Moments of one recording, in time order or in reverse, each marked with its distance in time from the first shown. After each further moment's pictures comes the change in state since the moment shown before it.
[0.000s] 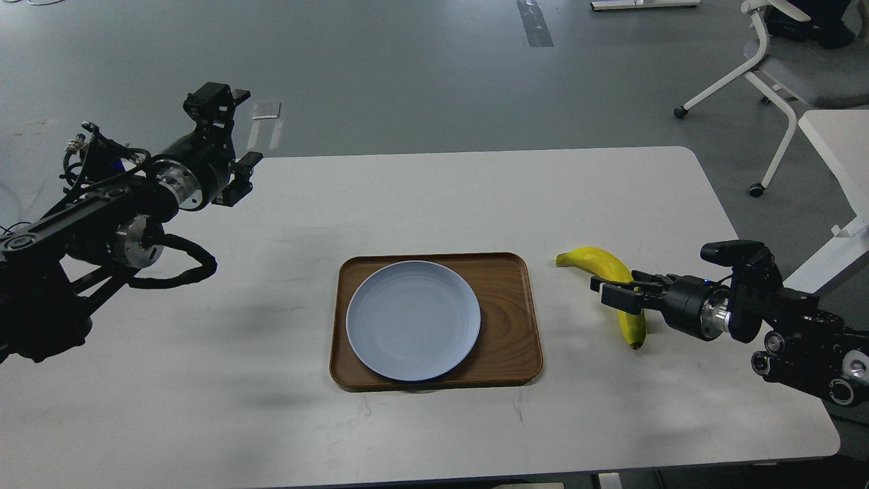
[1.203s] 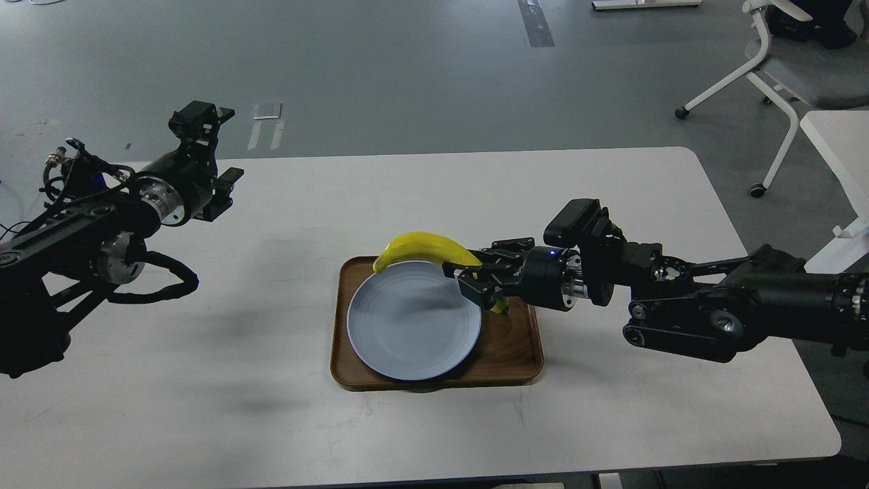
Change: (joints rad) left arm 0.036 0.048 0.001 -0.006 0.048 -0.009 -0.005; right arm 0.323 0.359 -0.205 0.074 -0.118 -0.125 -0.023
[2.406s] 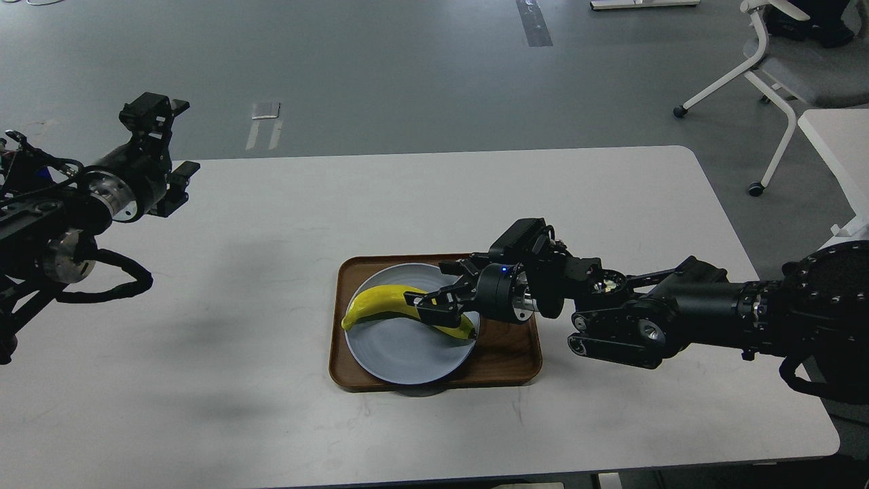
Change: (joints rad) left arm 0.003 0.103 0.003 -0.005 0.001 -0.031 -0.004; right arm -0.008 0.197 -0.078 -0.183 0.140 0.006 -0.008
